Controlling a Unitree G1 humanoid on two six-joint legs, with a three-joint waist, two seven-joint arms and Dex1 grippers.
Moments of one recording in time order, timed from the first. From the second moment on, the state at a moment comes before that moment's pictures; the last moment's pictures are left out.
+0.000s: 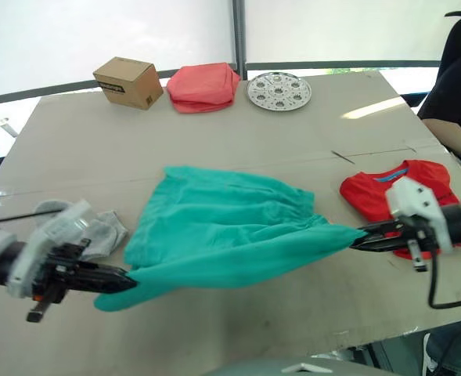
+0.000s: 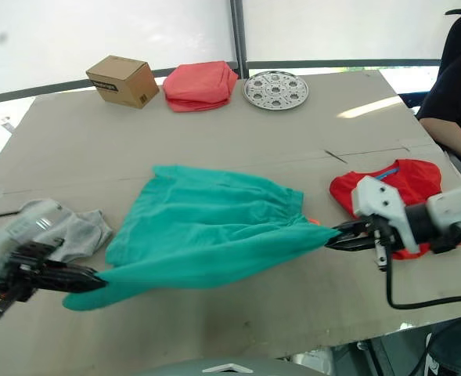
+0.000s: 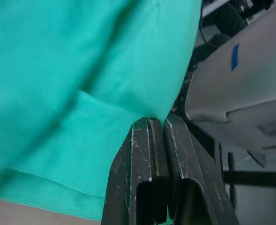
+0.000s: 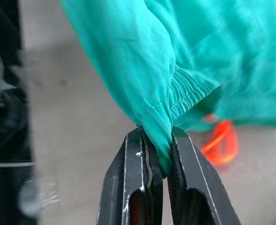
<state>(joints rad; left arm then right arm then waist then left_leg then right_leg) 0.28 1.34 0.54 -0.25 -0.85 0.89 -1.57 -0.29 -1.14 -0.11 -0.54 0.62 0.78 1.28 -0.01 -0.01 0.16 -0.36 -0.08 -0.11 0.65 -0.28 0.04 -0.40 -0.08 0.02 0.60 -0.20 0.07</state>
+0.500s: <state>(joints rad) -0.87 0.91 0.26 0.40 -0.18 -0.02 -0.55 -1.44 -0.51 0.24 0.77 -0.03 -0.15 0.60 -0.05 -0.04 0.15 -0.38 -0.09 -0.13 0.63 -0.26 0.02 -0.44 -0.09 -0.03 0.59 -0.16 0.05</state>
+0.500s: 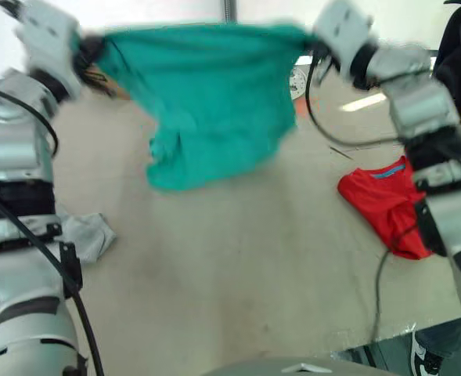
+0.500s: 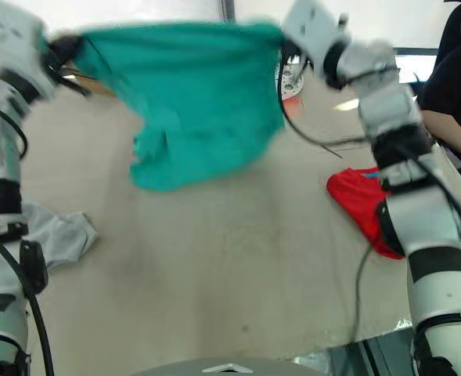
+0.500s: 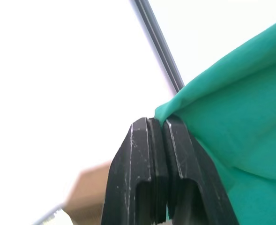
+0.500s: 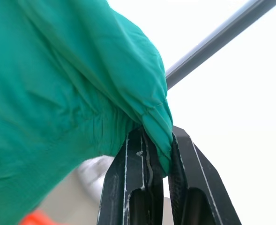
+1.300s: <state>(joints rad) 0.89 0.91 0.45 -0.55 -0.35 0.19 -1.15 0.08 -0.88 0.05 -0.41 0.32 0.33 0.93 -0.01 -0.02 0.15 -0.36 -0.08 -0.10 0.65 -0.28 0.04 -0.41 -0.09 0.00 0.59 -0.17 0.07</state>
